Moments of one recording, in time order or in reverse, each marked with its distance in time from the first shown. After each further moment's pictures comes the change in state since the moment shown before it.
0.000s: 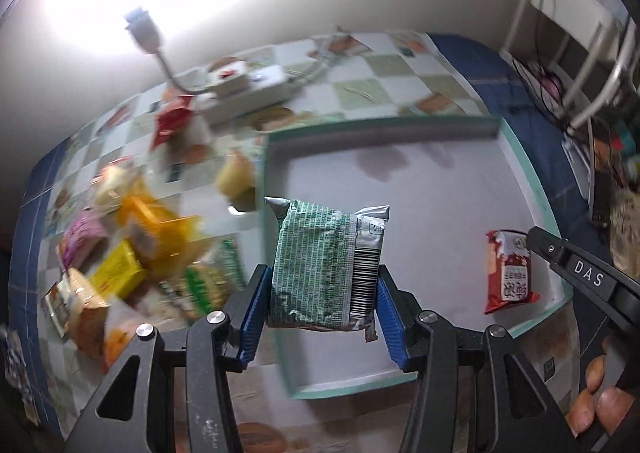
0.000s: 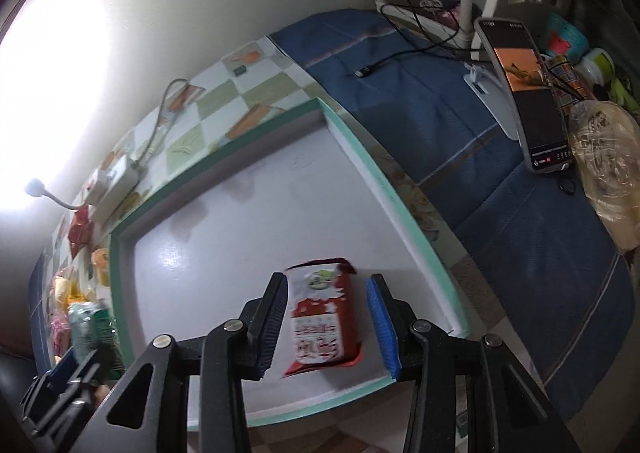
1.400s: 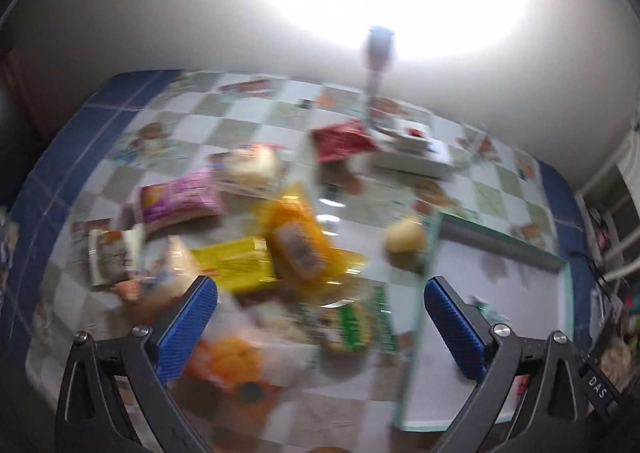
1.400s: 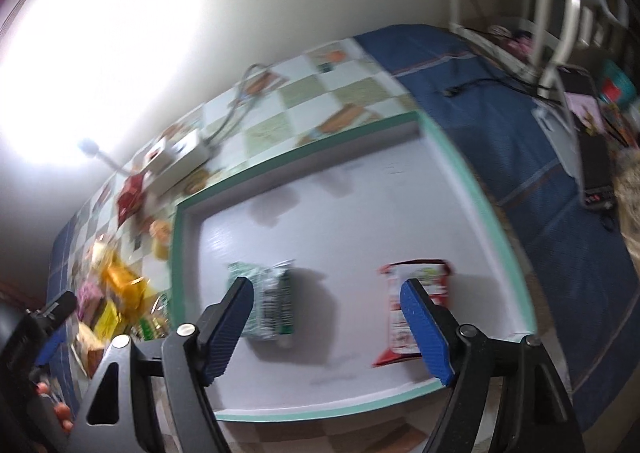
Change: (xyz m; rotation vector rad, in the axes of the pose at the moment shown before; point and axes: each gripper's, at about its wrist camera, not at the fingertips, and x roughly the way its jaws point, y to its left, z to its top) left arm -0.035 0.180 -0.018 -0.498 -0.136 0.094; right arm -0.017 0.074 -0.014 -0.168 -0.028 0.120
